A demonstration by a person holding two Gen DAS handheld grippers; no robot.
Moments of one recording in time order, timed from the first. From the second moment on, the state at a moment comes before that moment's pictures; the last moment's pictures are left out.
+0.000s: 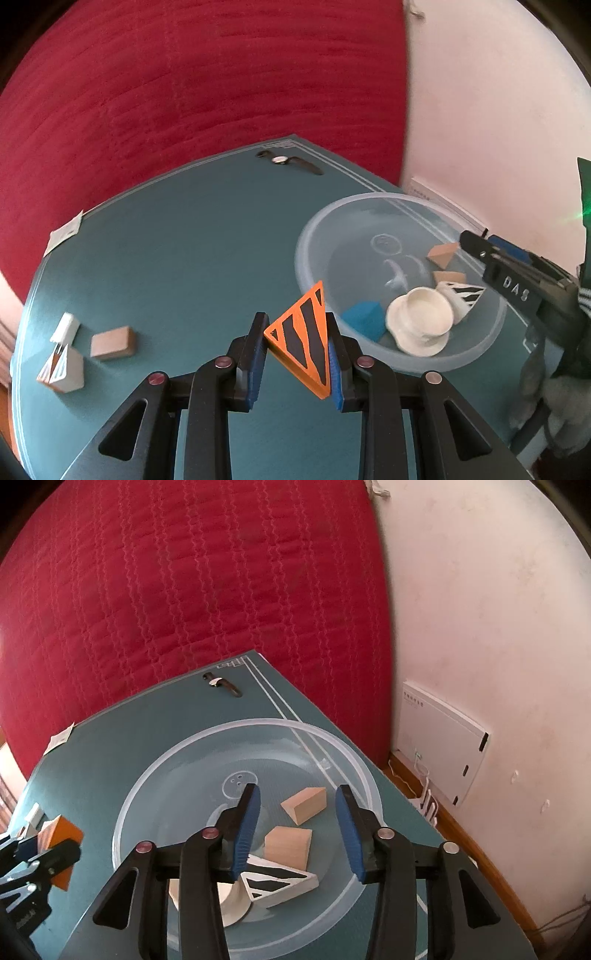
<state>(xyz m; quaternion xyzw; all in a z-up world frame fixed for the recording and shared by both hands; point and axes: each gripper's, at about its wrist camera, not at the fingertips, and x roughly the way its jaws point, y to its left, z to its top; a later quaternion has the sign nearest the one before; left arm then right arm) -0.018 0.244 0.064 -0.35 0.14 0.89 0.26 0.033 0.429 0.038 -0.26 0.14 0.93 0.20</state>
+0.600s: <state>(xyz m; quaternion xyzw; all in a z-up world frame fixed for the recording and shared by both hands) -0.030 0.296 0.050 -0.36 0.15 0.87 0.29 0.041 0.443 0.039 -0.25 0.16 0.93 0.24</state>
